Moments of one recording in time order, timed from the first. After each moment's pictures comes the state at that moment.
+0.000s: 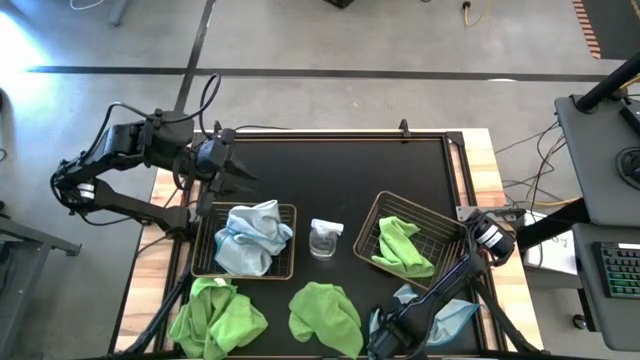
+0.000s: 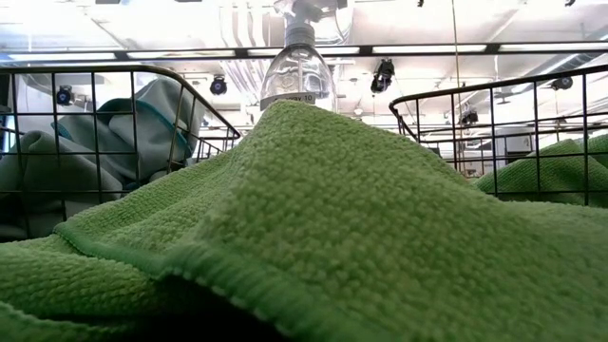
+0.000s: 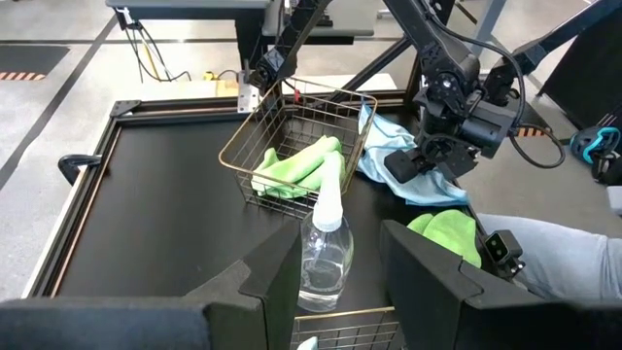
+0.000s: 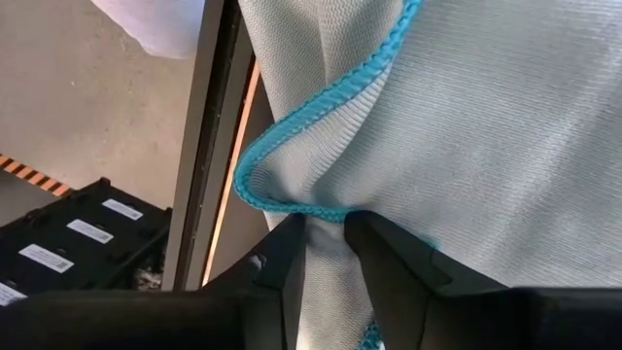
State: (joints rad) left arm 0.09 1.08 1.60 -1.00 0.22 0.07; right arm 0.77 2.10 1.50 -0.86 -0.31 0.43
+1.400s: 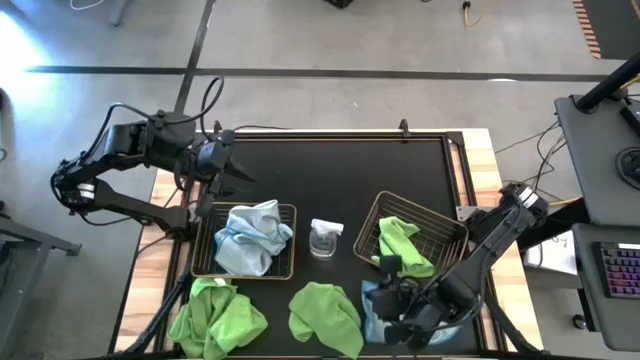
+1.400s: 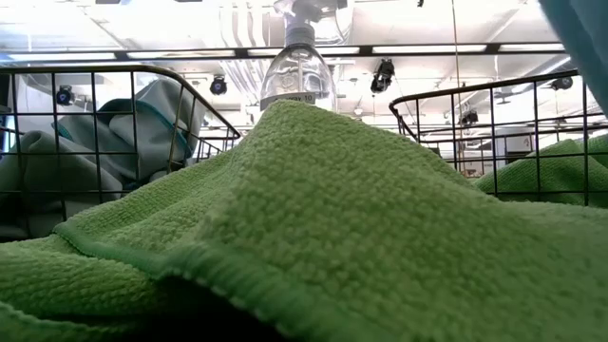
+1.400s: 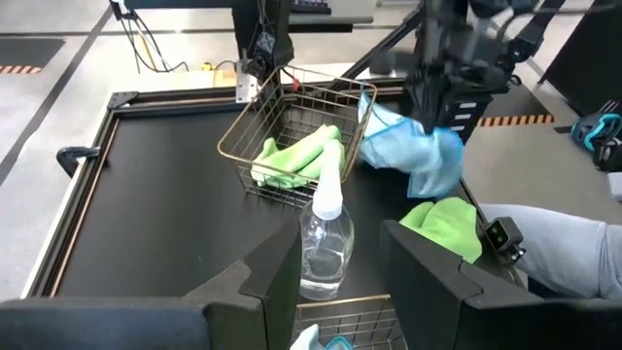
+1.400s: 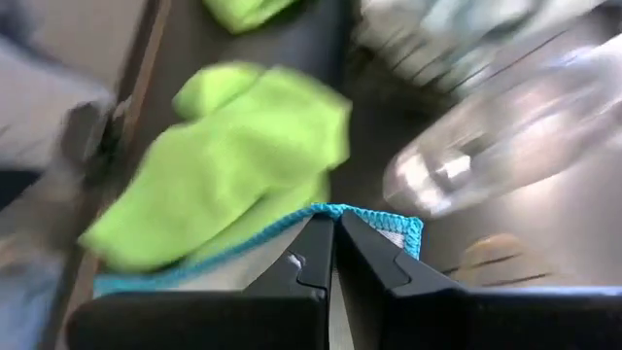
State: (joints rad) left arm 0.09 1.08 1.60 -1.03 0.22 0.09; right arm 0.75 1.72 1.55 -0.86 0.58 0.45
